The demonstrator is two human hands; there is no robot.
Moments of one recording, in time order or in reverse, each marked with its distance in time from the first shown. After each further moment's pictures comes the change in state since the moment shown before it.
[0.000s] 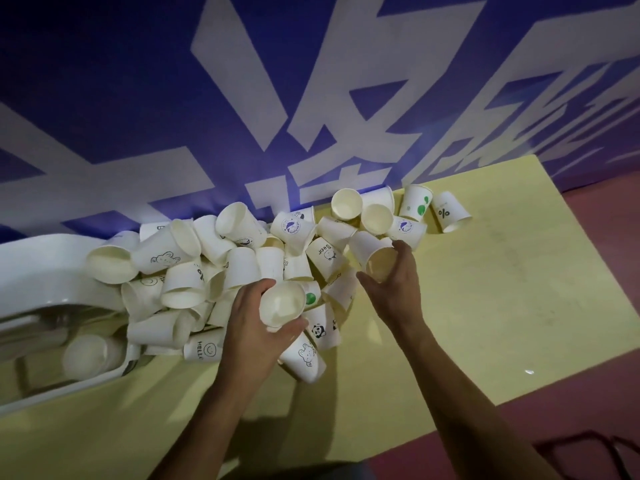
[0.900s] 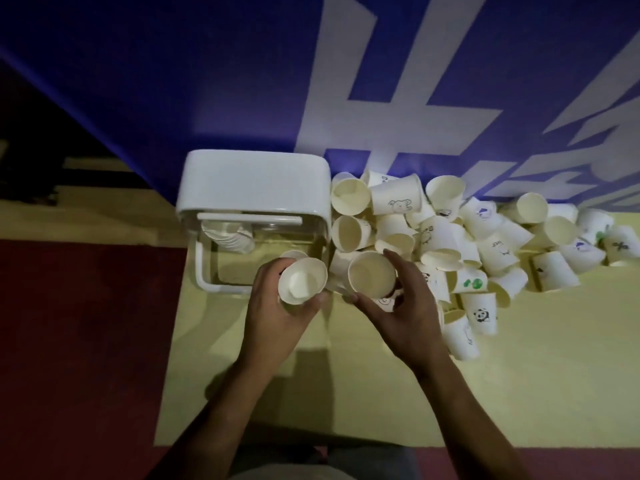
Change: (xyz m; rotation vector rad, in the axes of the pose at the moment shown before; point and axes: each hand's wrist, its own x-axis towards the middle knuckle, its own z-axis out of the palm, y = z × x) left_hand -0.080 -0.172 -0.238 -0.180 0.313 0.002; right_hand -0.210 -0.234 0.146 0.168 -0.364 -0.330
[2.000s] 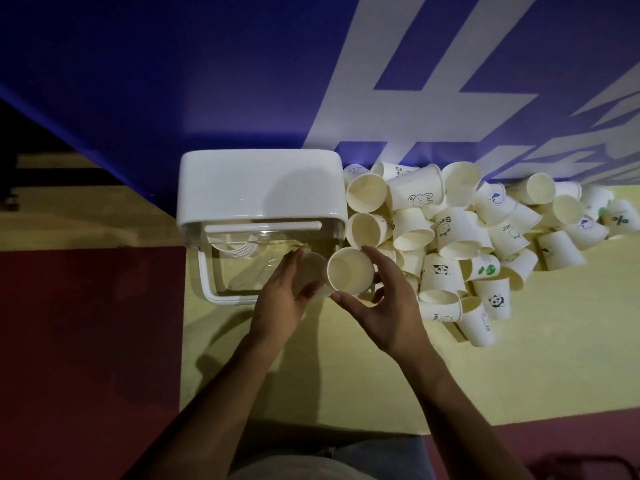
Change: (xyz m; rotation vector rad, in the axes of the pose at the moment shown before) left_hand 0.061 -0.095 0.005 0.249 -0.316 -0.047; right_hand 0.013 -0.019 0.070 -0.027 -0.009 0.057
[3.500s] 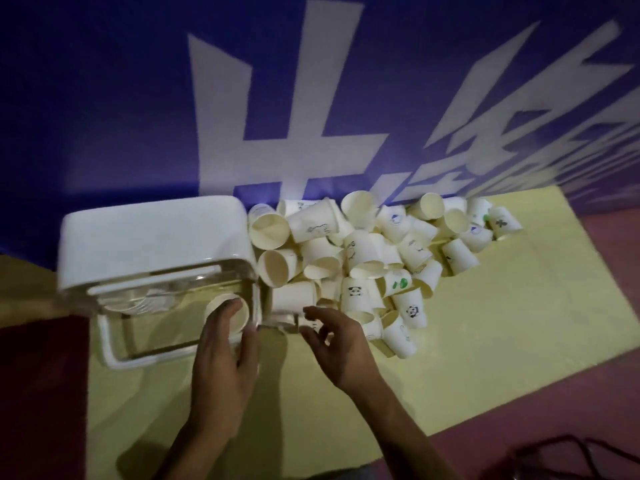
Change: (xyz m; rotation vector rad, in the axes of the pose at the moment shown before) left_hand -0.048 0.097 0.007 -0.088 0.237 0.088; right_hand -0.020 0.046 -0.050 -0.093 -0.050 0.152
